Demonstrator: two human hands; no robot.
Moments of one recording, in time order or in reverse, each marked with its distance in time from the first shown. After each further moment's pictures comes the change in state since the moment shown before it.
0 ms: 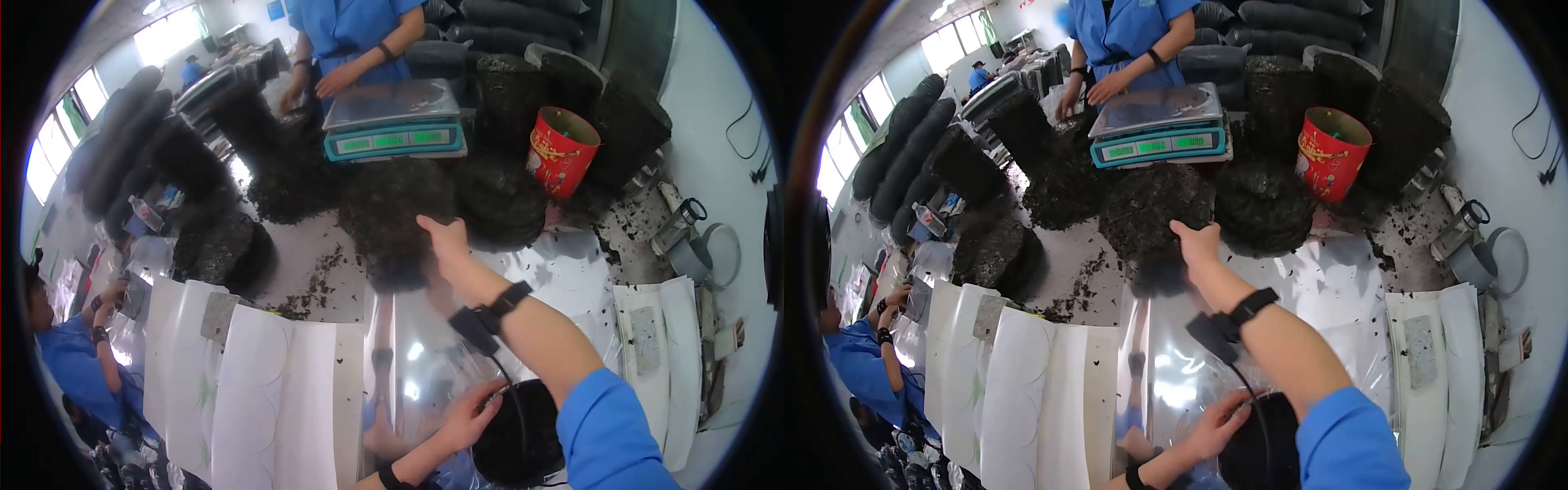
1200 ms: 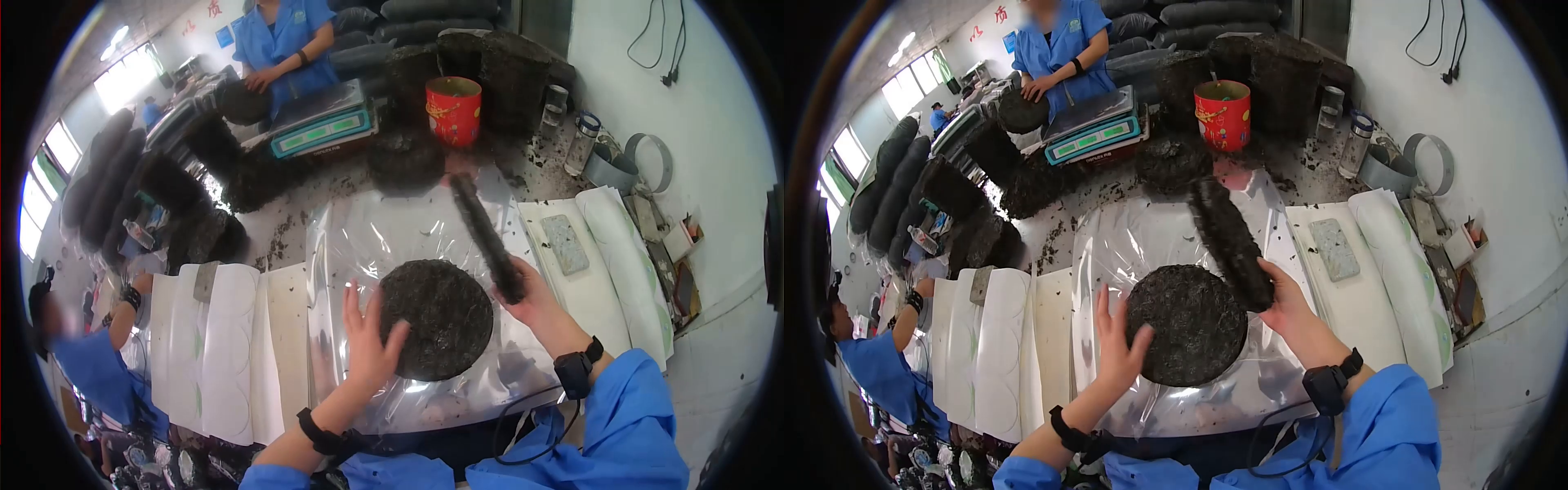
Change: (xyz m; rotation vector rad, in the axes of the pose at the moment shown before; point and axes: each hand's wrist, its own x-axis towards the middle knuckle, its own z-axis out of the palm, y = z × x) left_hand -0.078 0.086 0.020 0.592 0.459 0.228; right_hand -0.248 -0.076 -0.328 0.733 -0.173 0.426
